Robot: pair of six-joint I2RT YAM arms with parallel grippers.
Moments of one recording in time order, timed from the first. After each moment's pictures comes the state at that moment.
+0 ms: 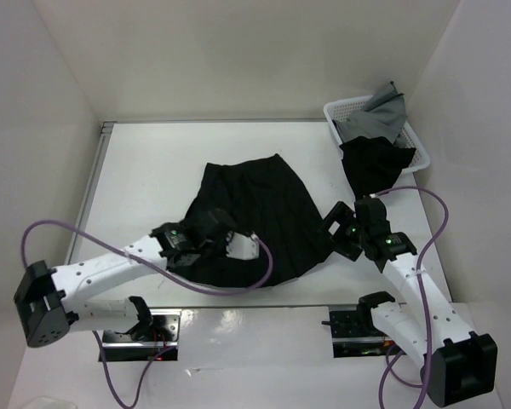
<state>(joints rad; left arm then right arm) -0.91 1.17 0.89 -0.66 -0.28 0.78 0.23 0.83 0.58 -0.61 -0.14 0.88</state>
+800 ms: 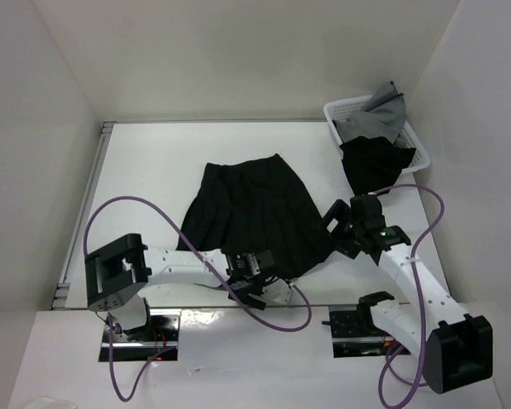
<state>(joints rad) -1.23 1.64 0.96 -0.56 -0.11 0.67 0.23 0.91 0.60 -0.58 -0.09 0.90</state>
